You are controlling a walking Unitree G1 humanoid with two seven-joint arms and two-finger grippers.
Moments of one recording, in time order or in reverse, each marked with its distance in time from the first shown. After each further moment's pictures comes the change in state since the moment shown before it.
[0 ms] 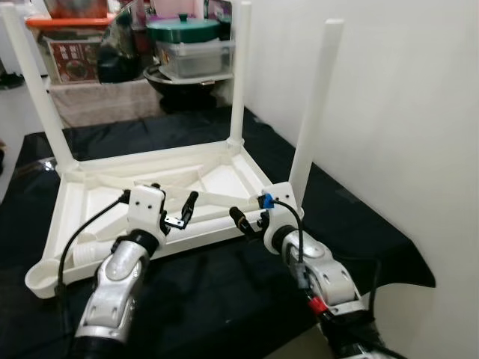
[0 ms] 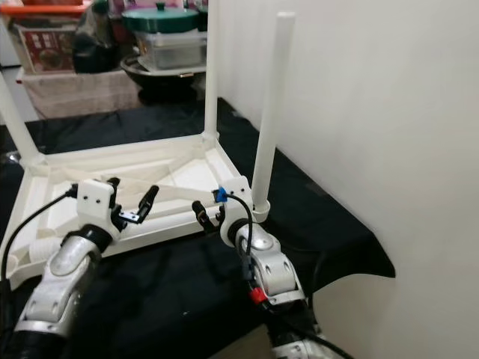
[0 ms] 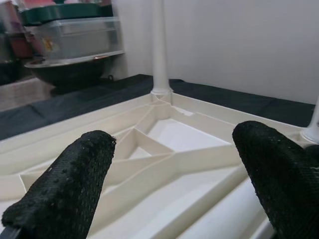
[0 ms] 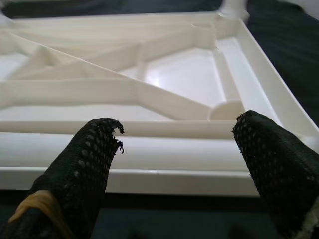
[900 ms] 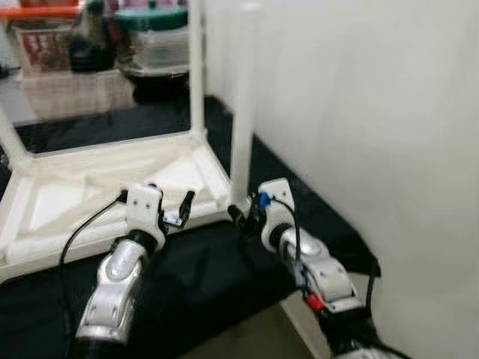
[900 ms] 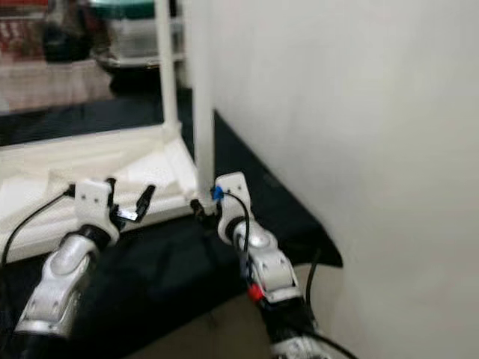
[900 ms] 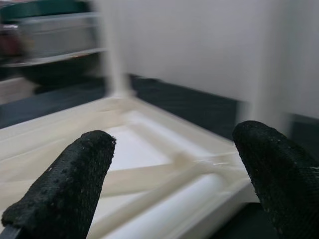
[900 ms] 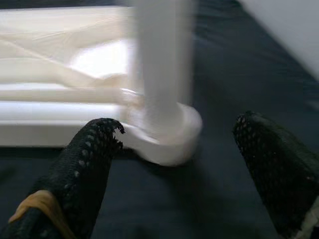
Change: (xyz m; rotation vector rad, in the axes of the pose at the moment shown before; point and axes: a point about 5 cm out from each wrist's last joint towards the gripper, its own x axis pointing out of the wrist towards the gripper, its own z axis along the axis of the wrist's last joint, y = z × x) left arm -0.004 0.002 -0.005 0.000 0.027 0.022; right arm 0.001 0.003 -0.006 -0.029 0.013 0.000
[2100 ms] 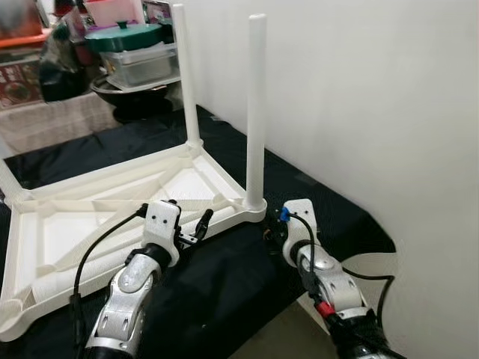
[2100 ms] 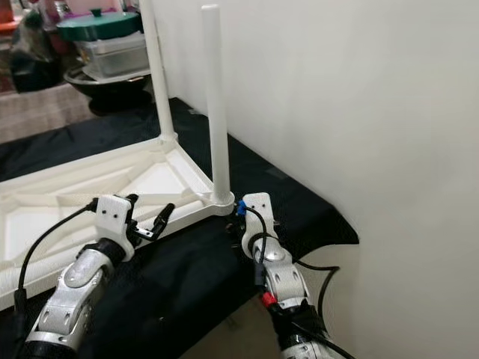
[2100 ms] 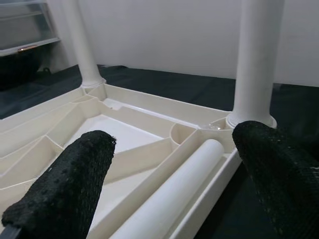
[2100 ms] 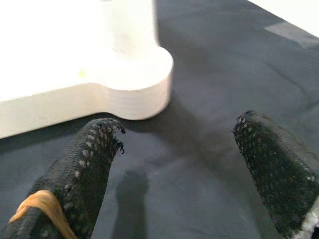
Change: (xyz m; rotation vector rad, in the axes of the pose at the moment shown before) left arm -0.002 -0.011 -0.010 -0.012 0.043 -0.049; right arm 0.001 -0.020 -0.030 0.007 0.099 -0.189
